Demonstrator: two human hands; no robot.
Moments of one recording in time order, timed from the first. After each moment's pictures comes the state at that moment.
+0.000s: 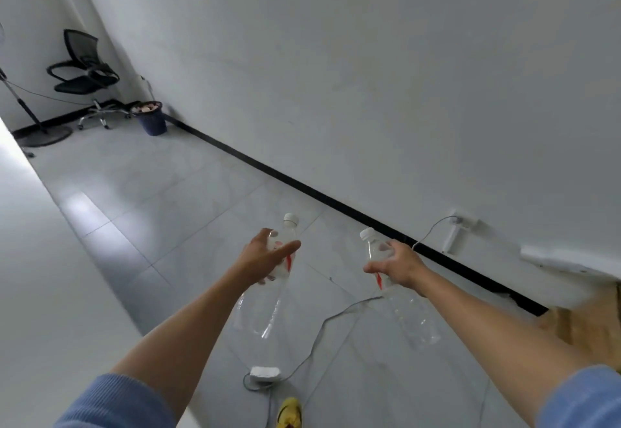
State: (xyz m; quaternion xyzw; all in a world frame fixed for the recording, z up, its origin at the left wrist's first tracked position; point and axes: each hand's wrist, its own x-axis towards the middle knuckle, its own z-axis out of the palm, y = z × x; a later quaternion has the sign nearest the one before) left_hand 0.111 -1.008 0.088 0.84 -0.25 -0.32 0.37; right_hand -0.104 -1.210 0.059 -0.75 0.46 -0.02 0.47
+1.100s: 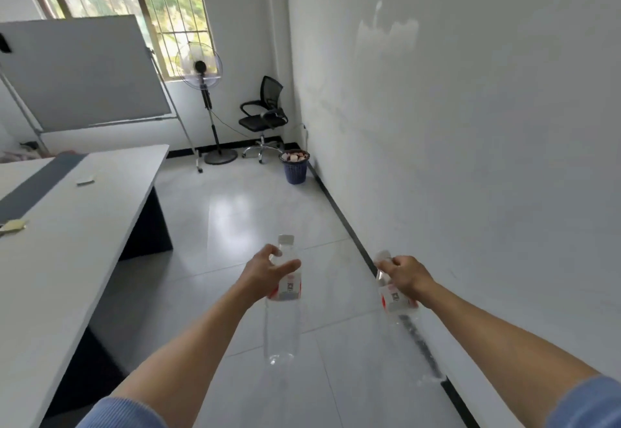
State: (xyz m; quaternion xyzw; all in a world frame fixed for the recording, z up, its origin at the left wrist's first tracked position) left_hand 0.802 -1.293 0.119 0.85 0.00 -0.15 0.51; right_hand 0.749 -1.580 0.098 -0.88 0.22 0.06 0.41
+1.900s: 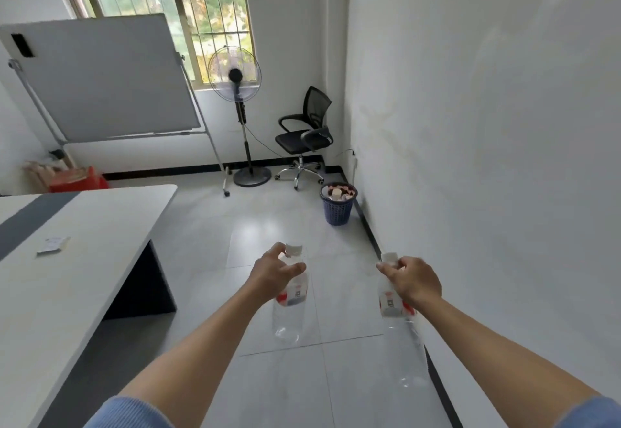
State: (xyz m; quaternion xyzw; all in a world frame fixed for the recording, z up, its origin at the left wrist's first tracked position) left_hand 1.449 -1.298 0.137 0.88 0.04 -0.09 0.47; right_hand 1.440 -1.578 0.099 -0.93 0.17 -0.01 0.32
